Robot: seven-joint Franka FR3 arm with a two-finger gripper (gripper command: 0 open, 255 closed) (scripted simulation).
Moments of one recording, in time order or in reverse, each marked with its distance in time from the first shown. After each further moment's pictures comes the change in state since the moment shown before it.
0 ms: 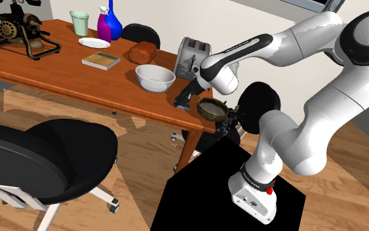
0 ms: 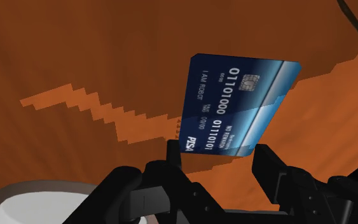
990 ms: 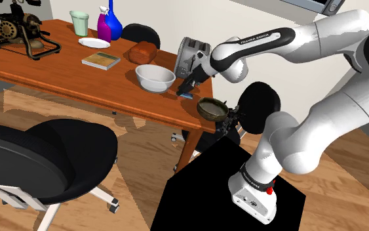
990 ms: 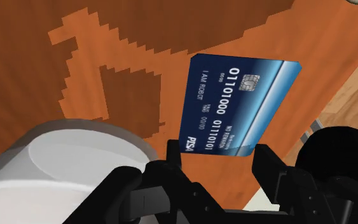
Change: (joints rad) arm -0.325 -0.108 0.296 0.031 -0.241 -0.182 0.252
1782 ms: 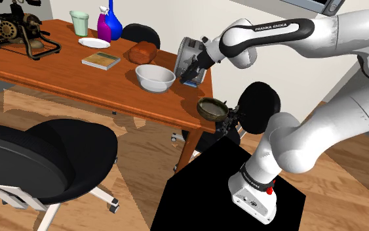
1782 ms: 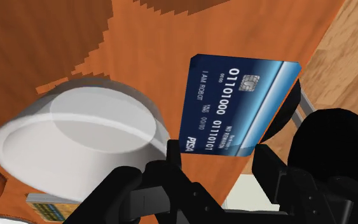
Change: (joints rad) arm -0.119 -0.090 0.118 0.084 -0.109 -0.181 0.134
